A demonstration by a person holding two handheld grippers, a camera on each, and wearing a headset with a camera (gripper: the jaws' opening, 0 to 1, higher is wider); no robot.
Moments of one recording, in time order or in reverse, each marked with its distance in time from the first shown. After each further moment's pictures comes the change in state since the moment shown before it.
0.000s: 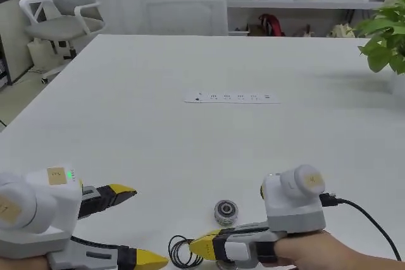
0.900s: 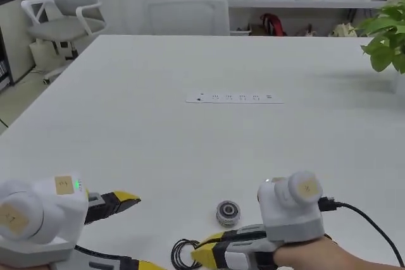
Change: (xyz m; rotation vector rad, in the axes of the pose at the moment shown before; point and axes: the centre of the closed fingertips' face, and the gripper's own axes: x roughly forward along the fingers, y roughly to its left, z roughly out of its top) left arm 0.003 -0.007 -0.010 0.026 0.036 -0.024; right arm 0.002 -0.011 -0.008 -0.125 0.048 -0.074
